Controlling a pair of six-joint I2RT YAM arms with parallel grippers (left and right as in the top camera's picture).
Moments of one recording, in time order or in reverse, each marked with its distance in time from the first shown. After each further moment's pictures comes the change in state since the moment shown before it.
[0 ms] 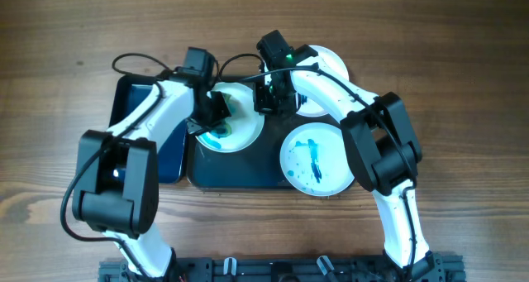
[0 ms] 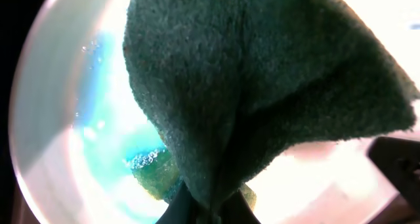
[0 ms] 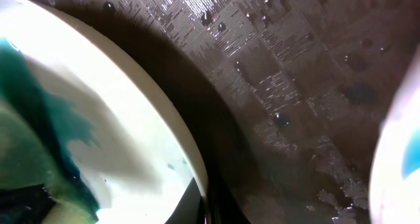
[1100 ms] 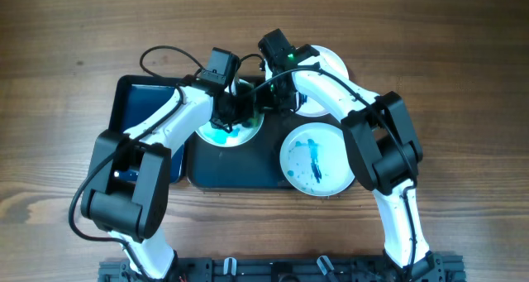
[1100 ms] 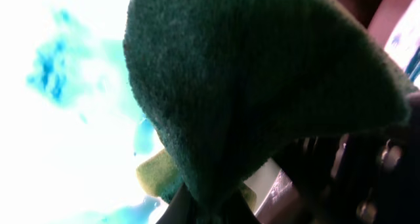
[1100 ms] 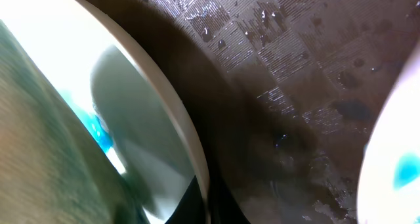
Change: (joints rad) left arm -0.104 -0.001 -0.012 0.195 0.090 0.019; right arm -0.006 0.000 -0.003 0.019 -0.005 -0.013
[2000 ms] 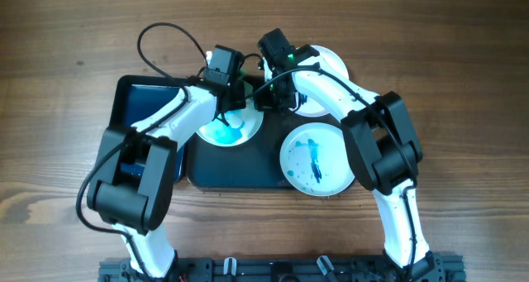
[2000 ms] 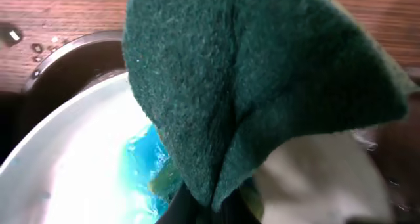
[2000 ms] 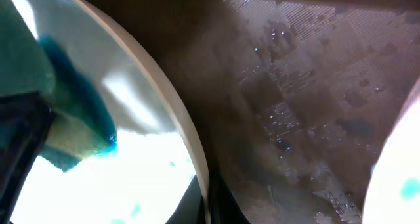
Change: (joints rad) left arm -0.006 0.051 0.001 0.158 -0.358 0.185; right arm 0.000 0.000 -0.001 0.023 0.000 -0.026
